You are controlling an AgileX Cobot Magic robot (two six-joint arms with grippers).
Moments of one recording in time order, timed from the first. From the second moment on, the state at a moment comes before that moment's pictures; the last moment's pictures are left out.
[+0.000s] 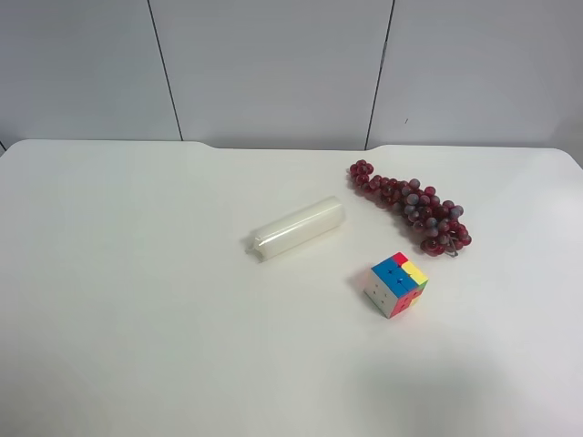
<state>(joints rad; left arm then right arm) 0.07 -0.01 -0.51 0.06 1.06 -0.06 0.04 0.00 -0.50 0.04 1.08 -0.01</state>
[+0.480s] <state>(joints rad) 0.07 -0.01 -0.51 0.06 1.06 -0.06 0.03 0.00 -0.50 0.04 1.08 -0.01</state>
